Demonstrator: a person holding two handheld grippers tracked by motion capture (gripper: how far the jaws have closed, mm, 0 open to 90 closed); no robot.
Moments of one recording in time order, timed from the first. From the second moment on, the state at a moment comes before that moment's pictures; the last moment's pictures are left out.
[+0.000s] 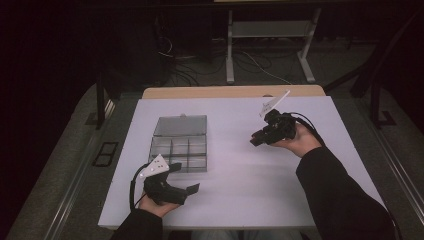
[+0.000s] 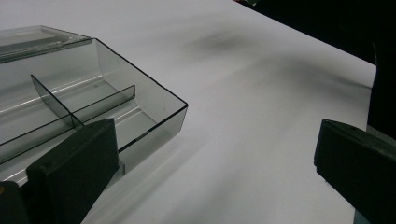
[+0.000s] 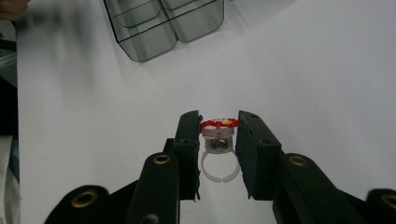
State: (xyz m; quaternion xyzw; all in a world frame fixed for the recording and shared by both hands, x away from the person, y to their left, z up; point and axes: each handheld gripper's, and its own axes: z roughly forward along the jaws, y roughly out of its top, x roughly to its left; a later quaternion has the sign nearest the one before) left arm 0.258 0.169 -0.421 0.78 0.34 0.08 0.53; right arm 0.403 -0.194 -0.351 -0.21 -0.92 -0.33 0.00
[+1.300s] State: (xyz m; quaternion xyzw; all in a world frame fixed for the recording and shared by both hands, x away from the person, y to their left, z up) left arm 0.258 0.170 -0.420 0.77 0.34 0.08 0.53; right arm 0.421 -0.100 -0.343 -0.17 -0.93 -0.33 0.01
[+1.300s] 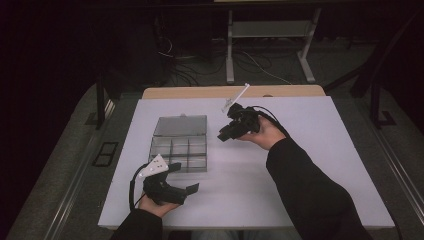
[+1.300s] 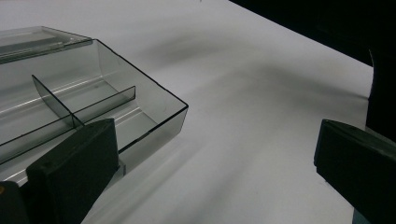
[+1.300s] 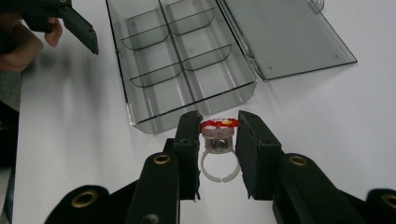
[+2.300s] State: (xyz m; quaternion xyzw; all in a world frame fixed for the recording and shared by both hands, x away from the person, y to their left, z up) left arm 0.258 0.170 -0.420 0.77 0.34 0.08 0.53; right arm 0.430 -0.054 -0.370 -0.17 -0.93 -0.33 0.02
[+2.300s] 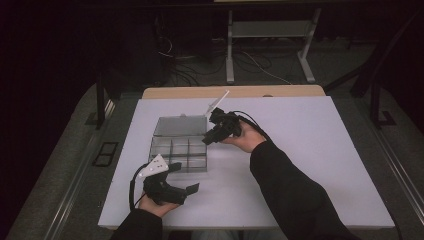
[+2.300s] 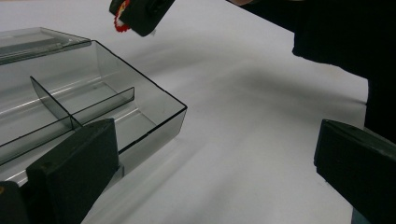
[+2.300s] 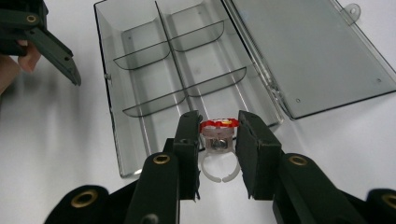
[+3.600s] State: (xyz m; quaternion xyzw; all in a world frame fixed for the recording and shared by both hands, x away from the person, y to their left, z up) left arm 0.259 0.166 -0.420 0.77 0.33 0.07 0.53; right arm 0.442 -0.011 -0.420 -0.18 -0.93 -0.32 0.03
